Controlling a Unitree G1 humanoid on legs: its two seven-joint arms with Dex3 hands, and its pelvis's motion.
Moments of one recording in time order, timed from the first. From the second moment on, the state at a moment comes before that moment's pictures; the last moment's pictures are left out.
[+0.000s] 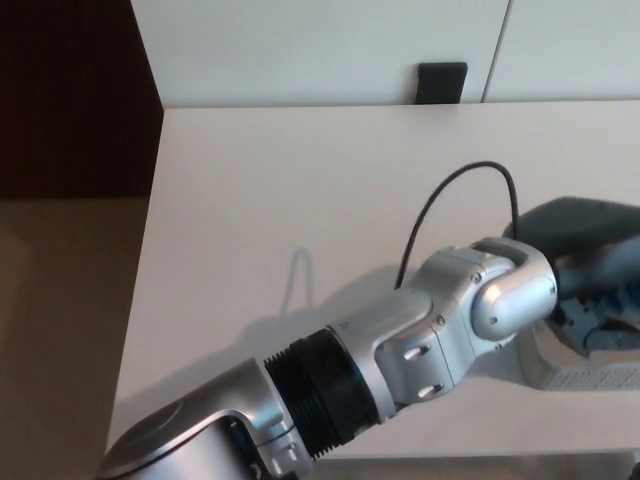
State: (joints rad) left_arm -0.84 -0.10 -0.86 0.40 0.35 0.16 -0.15; right_arm -0.07 -0.52 -0.01 1.01 -0.18 -0.07 0.31
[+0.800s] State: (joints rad) left_arm -0.99 -0.10 -0.51 0.44 0.06 0.23 -0.38; right_arm -0.11 -0.52 -0.01 1.11 -0.18 -0.07 0.30
